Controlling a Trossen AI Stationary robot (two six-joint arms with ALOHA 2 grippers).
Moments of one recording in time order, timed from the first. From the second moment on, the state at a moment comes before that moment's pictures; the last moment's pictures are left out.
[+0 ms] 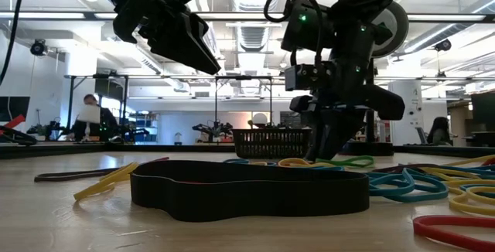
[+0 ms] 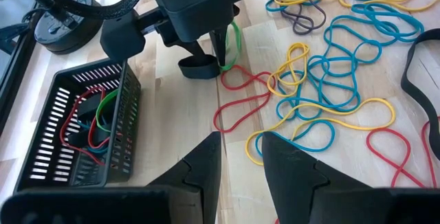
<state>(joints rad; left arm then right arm) -0.19 1.41 0.86 -0.11 -0.24 0.15 0.01 1.81 1.00 -0.44 -0.02 -0.27</state>
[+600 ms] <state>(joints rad) -0.19 1.41 0.86 -0.11 -0.24 0.15 0.01 1.79 1.01 -0.45 -0.03 -0.27</state>
